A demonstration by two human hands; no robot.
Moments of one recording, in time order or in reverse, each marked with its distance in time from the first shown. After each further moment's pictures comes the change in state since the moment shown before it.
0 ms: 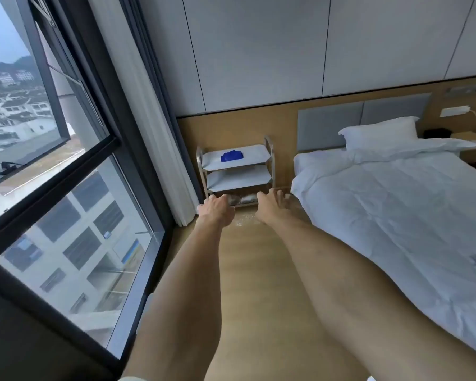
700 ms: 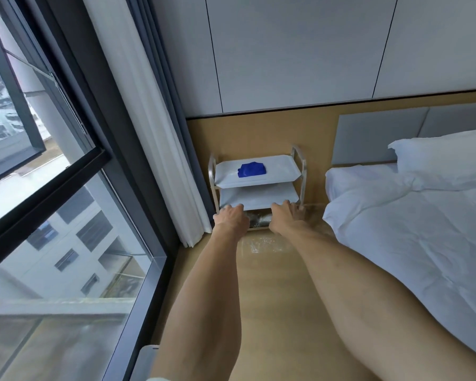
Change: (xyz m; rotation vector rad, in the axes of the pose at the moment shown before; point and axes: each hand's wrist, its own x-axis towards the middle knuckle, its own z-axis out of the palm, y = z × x) left_hand 0.440 -0.075 0.035 -0.022 -0.120 -0.058; right_hand 0.452 -0.060 0.033 -0.040 -0.081 -0.007
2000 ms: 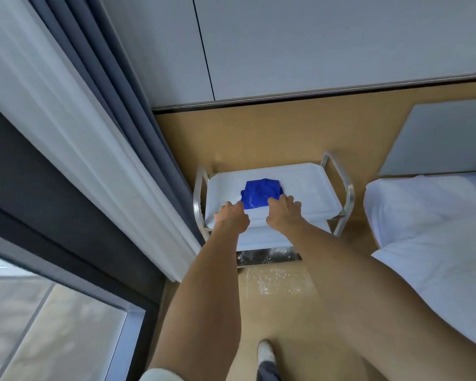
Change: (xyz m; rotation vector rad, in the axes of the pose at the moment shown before) left_hand 0.717 -0.048 0.033 0.023 -0.155 -0.069; right_hand 0.732 -0.036 0.050 0.012 -0.115 -0.025
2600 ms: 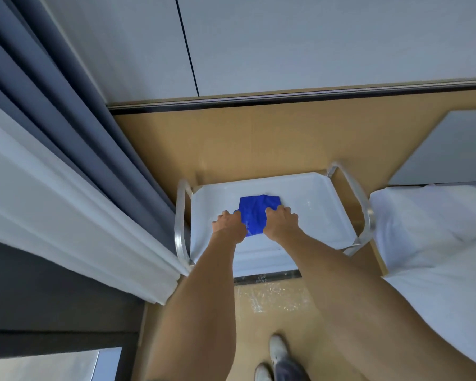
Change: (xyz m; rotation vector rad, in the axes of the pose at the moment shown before) left_hand 0.262 -0.027 0.018 -0.039 -0.182 0.018; right_hand 0.252 -0.019 0.037 -0.012 -0.166 0.085
